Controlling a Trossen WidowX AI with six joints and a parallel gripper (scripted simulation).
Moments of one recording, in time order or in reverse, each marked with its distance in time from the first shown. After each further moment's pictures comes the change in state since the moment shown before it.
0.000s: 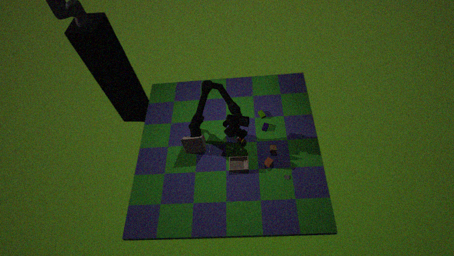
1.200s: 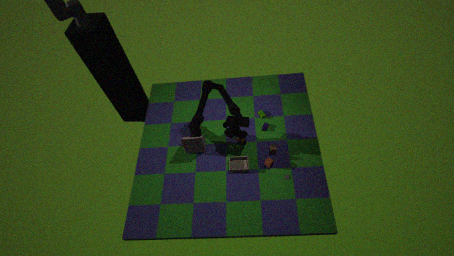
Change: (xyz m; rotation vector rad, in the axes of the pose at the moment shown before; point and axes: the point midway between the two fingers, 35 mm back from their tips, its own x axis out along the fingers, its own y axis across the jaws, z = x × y) arm 0.011 0.000 0.001 0.002 -0.001 -0.002
